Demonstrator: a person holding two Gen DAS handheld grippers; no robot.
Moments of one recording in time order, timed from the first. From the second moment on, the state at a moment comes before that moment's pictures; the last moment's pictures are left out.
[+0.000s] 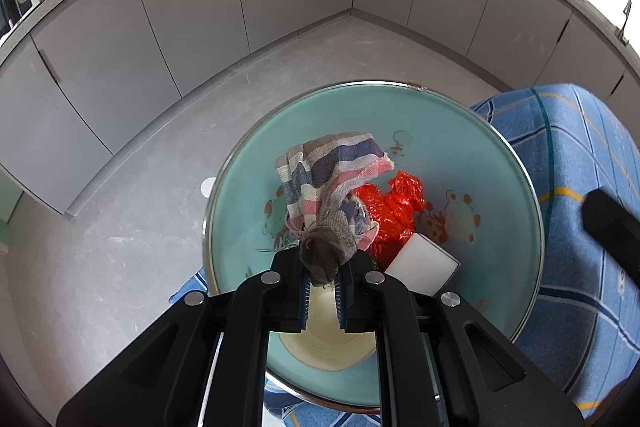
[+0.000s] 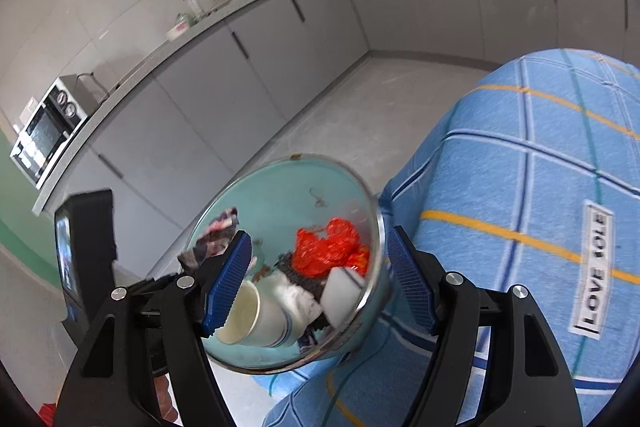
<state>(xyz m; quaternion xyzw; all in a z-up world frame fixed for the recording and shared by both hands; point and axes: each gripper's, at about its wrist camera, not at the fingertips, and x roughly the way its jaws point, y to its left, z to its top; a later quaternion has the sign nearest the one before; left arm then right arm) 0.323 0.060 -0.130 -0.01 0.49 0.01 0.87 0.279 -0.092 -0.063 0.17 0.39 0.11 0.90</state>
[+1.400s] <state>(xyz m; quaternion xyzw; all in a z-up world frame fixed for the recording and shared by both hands) 0.148 0.081 -0.030 0.00 0.31 0.09 0.95 0.123 -0.096 0.003 0.13 0.25 0.06 0.96</state>
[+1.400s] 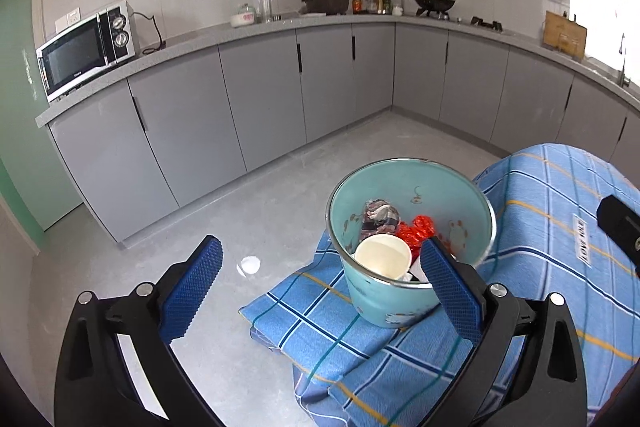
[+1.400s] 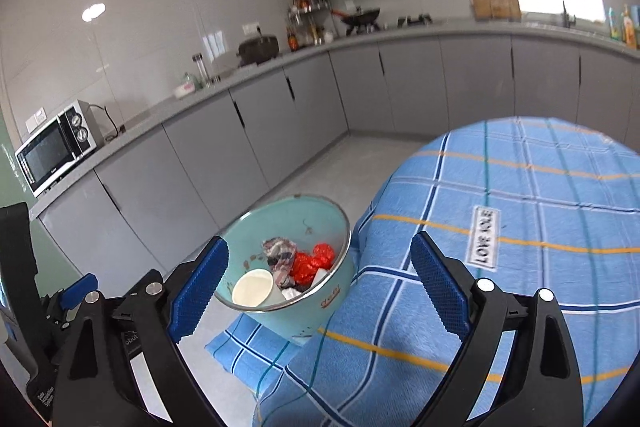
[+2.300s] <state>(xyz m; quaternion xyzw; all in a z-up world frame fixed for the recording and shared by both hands) 0.047 0.083 0.030 0.00 0.22 0.07 0.97 0.021 -0.085 0.064 0.12 0.15 0.04 0.98</state>
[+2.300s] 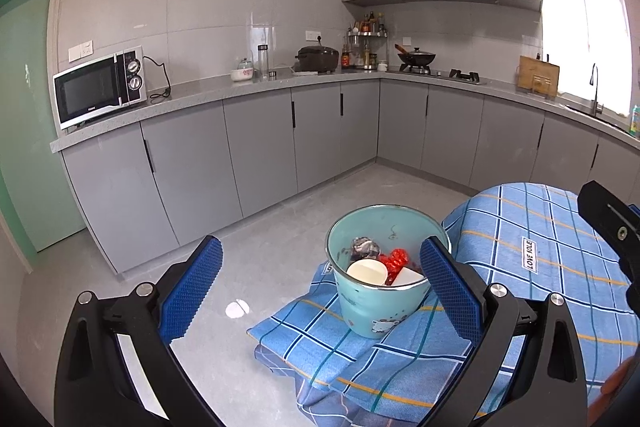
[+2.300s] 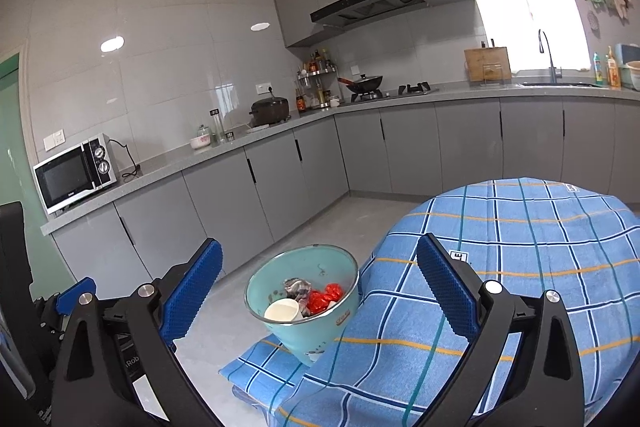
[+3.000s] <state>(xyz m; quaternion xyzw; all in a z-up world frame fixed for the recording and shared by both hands) 0.057 0.072 0.032 0.00 0.22 0.06 0.97 0.025 -0.091 0.062 0.14 0.15 0.03 0.98</state>
